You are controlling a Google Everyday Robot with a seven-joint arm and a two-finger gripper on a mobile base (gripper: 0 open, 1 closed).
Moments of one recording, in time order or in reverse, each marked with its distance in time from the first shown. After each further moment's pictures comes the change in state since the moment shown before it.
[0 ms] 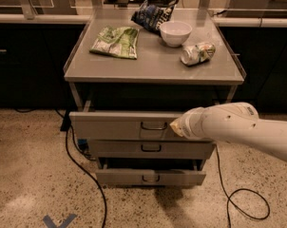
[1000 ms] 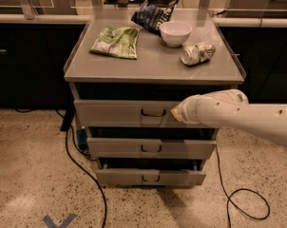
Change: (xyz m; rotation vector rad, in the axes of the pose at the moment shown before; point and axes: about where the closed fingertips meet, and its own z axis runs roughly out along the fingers) arm -0.030 -0.051 0.035 0.079 -0.033 0.034
